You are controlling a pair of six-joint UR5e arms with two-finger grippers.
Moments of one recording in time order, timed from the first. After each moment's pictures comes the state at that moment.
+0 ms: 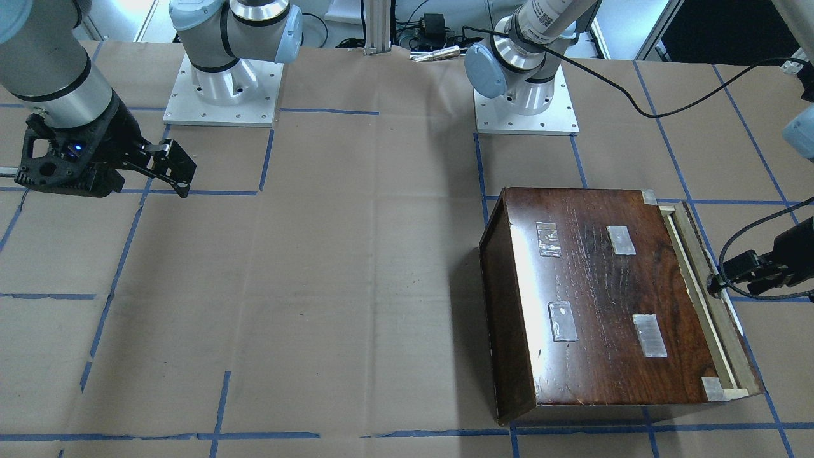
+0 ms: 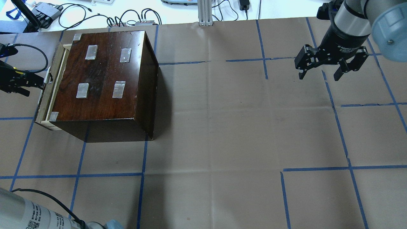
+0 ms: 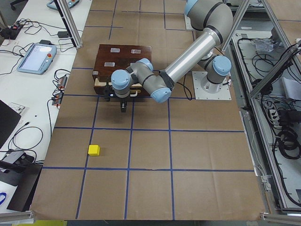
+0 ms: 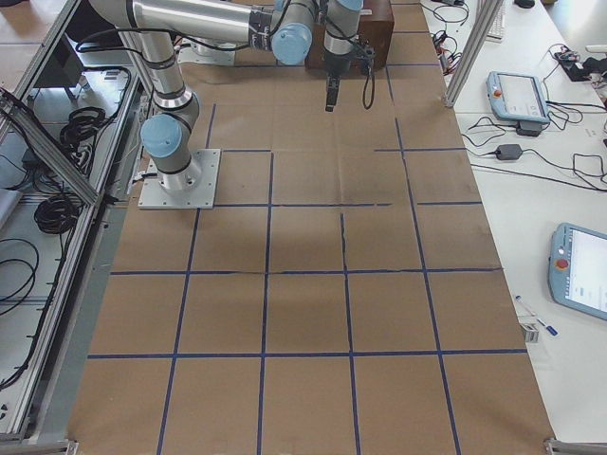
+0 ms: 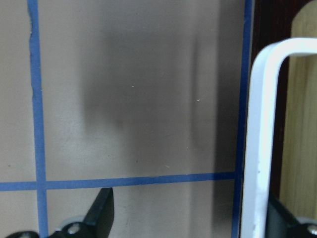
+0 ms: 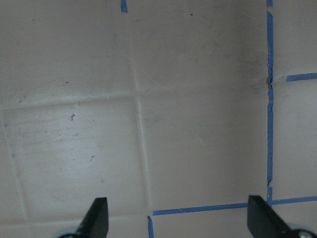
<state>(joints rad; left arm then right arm) -0.90 -1.98 -1.56 -1.24 1.38 0.65 1.45 -1.53 1.63 -1.62 -1.56 -0.03</state>
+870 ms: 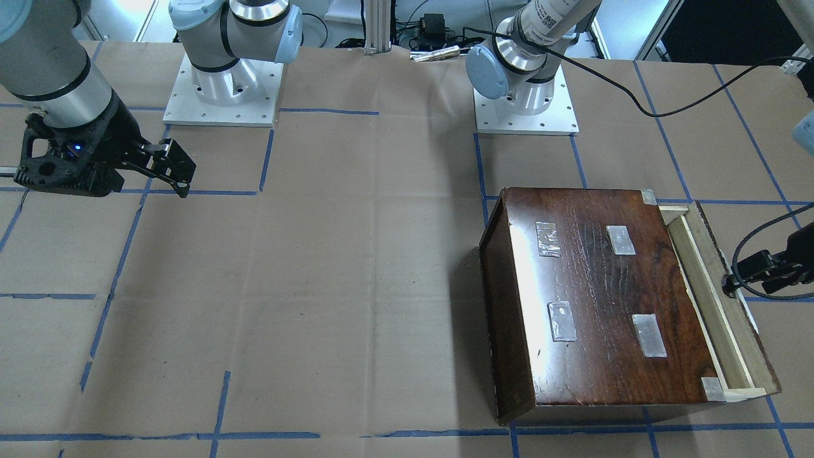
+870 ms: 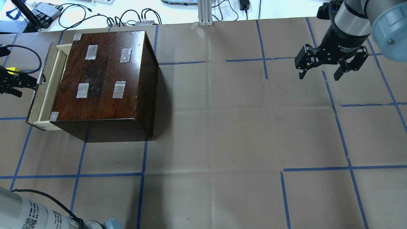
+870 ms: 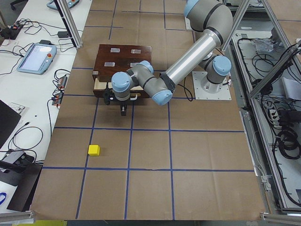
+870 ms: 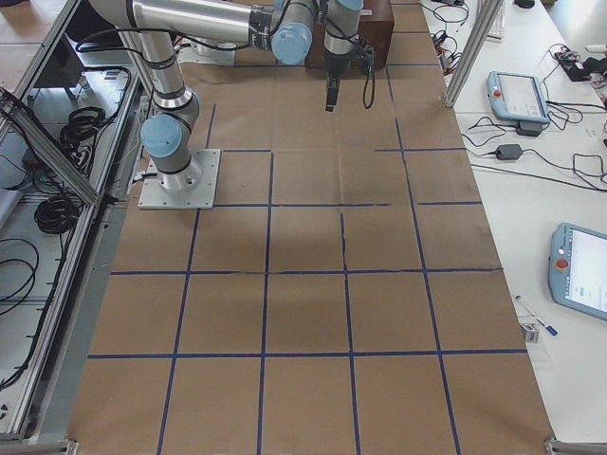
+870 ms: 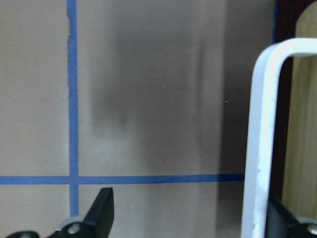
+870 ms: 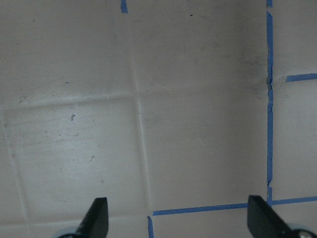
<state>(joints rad) -0.86 -2.00 -1.55 -1.23 1.39 0.65 1.45 -1.53 1.63 -1.62 -1.56 -0.03</state>
